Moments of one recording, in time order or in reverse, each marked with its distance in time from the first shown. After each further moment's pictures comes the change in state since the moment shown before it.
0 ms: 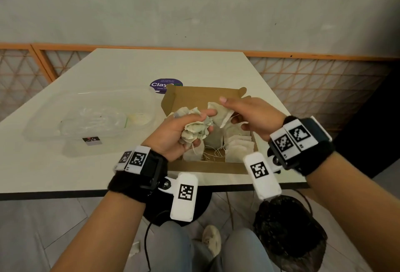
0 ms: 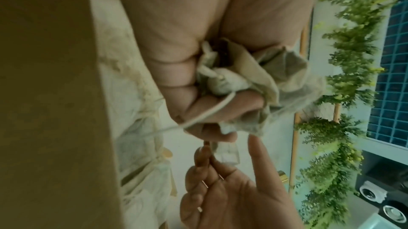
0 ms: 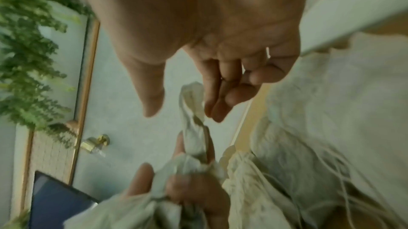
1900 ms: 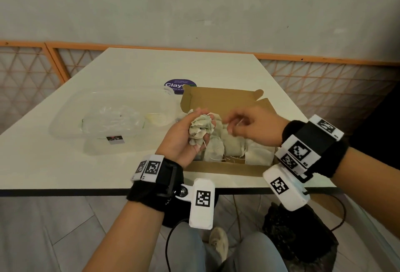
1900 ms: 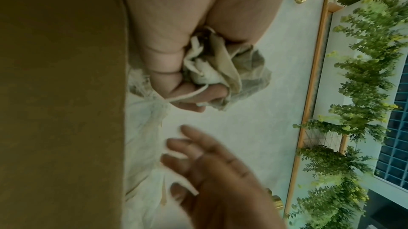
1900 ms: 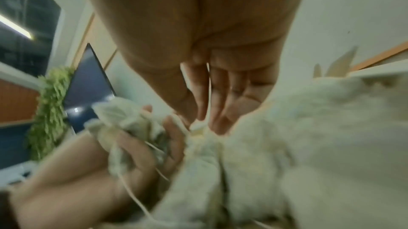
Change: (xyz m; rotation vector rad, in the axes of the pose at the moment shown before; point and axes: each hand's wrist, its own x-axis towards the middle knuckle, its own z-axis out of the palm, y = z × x) left_hand -0.003 -0.005 -0.021 -0.403 0.186 0.015; right_hand -0.005 -0.018 0.033 -0.477 -0.130 -0.161
